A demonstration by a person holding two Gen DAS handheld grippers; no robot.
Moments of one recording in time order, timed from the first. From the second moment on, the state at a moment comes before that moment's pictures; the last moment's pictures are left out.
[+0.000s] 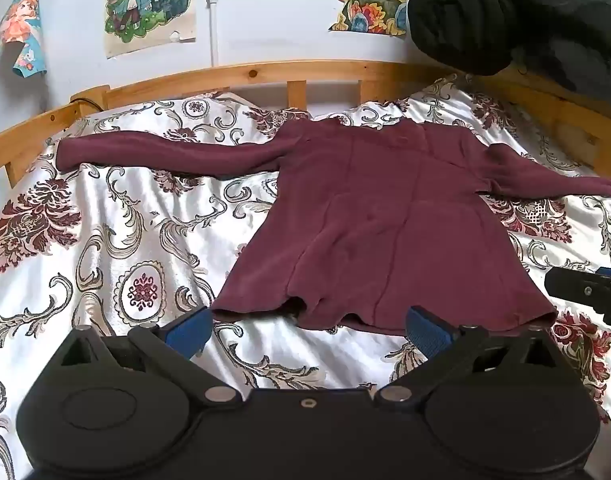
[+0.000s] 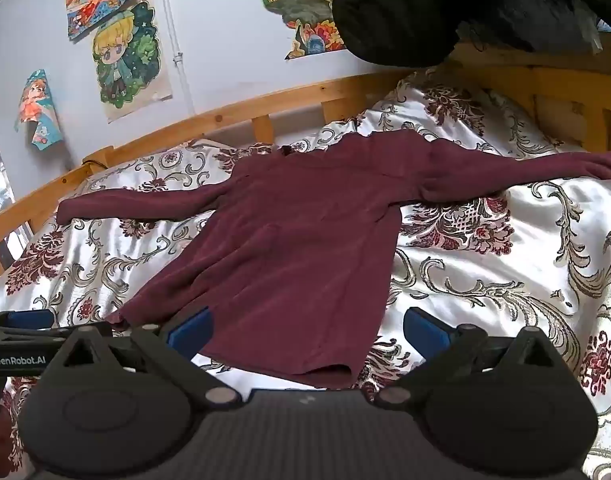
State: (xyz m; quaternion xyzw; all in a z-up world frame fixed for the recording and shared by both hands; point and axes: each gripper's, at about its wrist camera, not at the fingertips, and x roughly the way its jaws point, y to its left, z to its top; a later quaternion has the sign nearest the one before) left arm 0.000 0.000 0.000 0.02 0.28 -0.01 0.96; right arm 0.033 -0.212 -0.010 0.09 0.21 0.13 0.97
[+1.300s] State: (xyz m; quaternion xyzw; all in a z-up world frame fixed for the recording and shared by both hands) left arm -0.001 0.002 -0.001 0.02 0.29 0.00 0.96; right arm 0.036 -0.215 -0.014 0.10 0.22 0.12 0.96
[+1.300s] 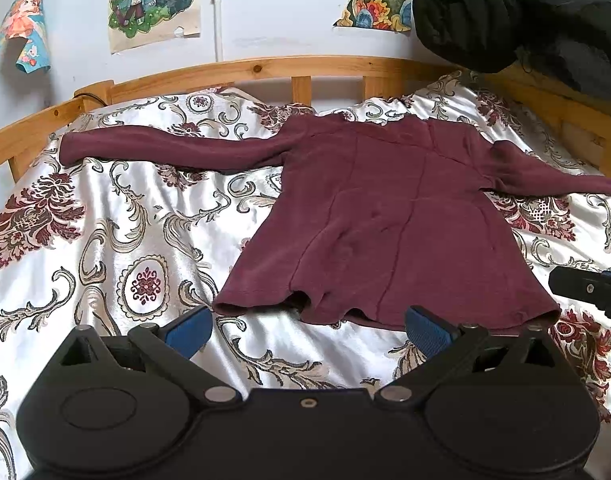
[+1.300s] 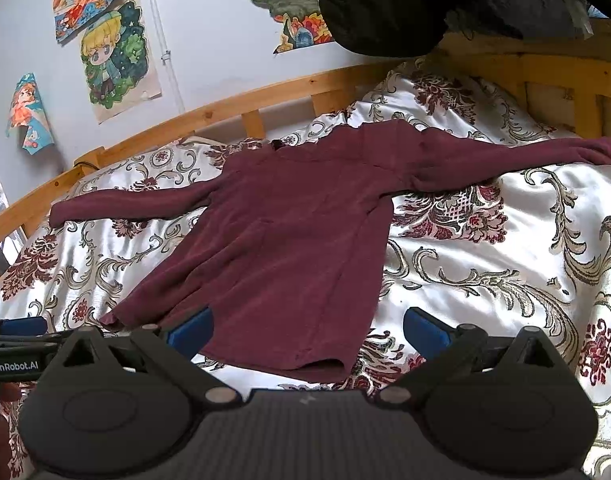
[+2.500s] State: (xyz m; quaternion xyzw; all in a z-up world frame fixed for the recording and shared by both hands) left arm -0.002 0.003 -0.002 0.02 0.30 0.00 0.96; right arm 0.037 -0.219 -0.014 0.11 0.23 0.12 0.96
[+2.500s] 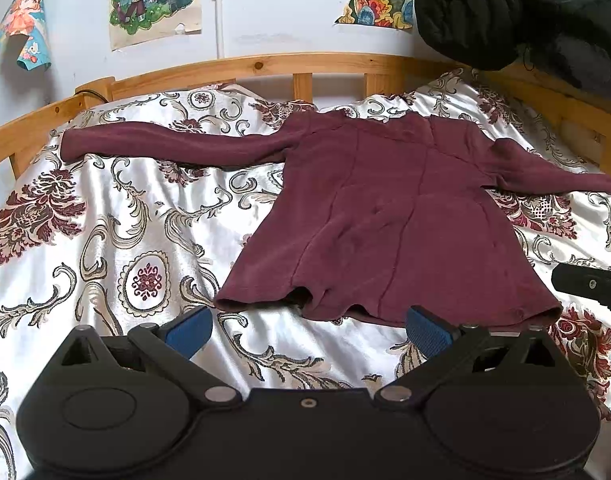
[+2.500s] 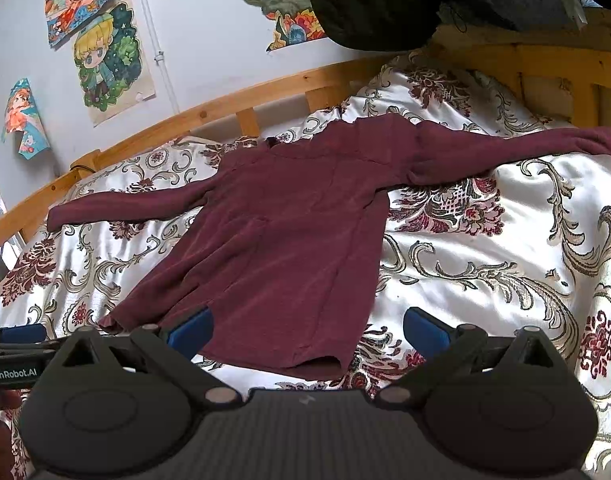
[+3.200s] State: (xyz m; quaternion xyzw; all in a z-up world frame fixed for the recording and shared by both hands) left arm -0.001 0.005 -0.004 0.02 0.30 0.00 0.95; right arm 0.038 -0.221 -0.015 0.11 0.23 0.11 0.96
